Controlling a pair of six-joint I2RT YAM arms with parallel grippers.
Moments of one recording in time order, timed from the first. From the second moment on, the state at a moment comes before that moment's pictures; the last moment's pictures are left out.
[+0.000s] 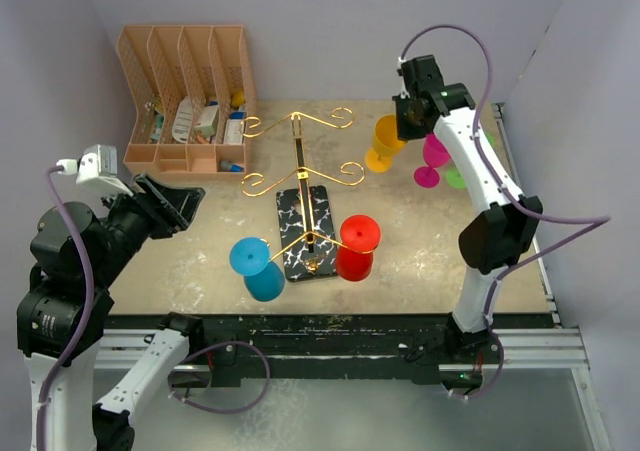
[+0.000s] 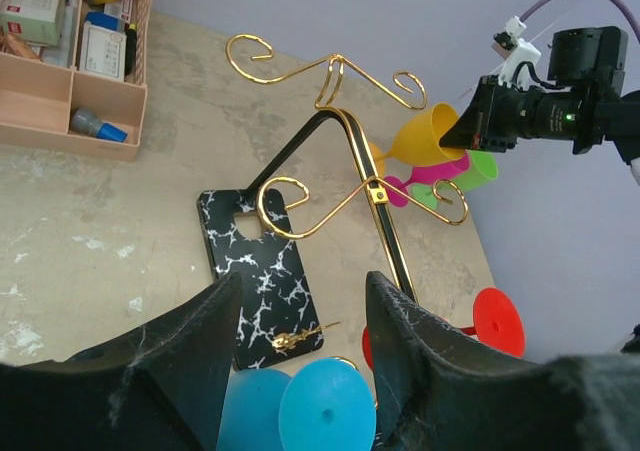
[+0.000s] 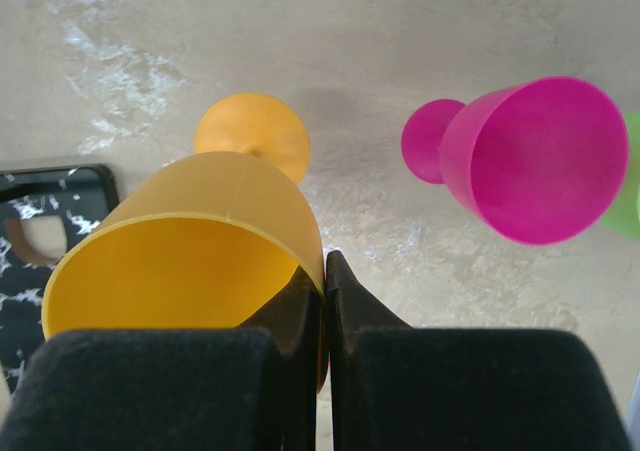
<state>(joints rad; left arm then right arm) -0.22 0.67 1.42 -0.92 0.09 -0.57 0.28 1.88 2.03 -1.05 0.18 0.15</state>
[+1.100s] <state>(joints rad) -0.22 0.65 1.41 -0.97 0.07 -0.56 0.26 2.07 2.02 -0.98 0.33 0.21</state>
